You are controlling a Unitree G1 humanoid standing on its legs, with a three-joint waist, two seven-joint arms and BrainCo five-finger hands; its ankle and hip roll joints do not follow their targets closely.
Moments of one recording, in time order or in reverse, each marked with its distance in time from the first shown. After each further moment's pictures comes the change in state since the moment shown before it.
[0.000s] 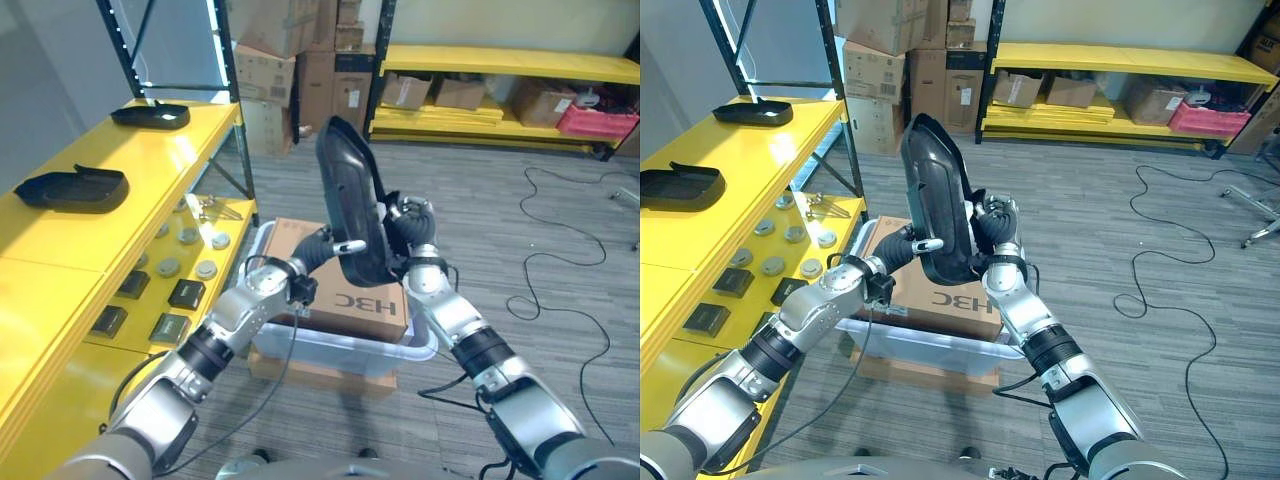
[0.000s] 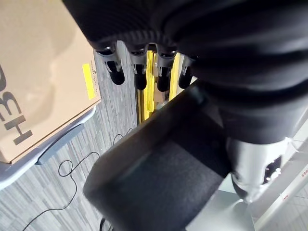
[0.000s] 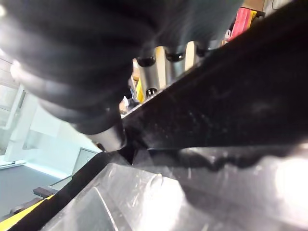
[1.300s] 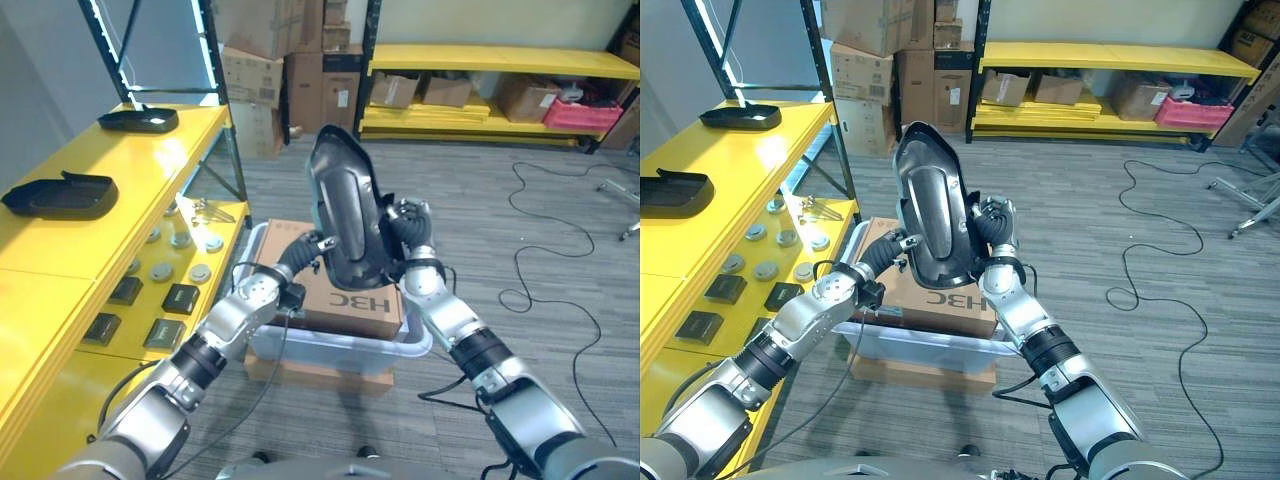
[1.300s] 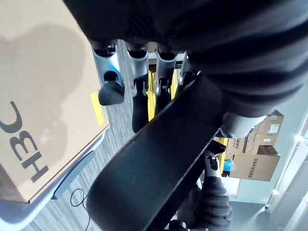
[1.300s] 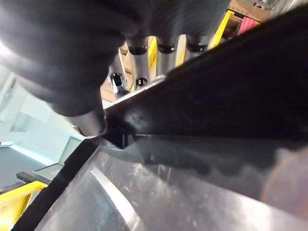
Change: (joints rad) left arm 0.046 0.023 -0.017 0.030 0.107 -0.062 0.080; right arm 0.000 0.000 0.030 -0.002 -0.019 -0.001 -0.028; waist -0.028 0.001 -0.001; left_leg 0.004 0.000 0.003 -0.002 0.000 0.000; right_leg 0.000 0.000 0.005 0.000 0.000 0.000
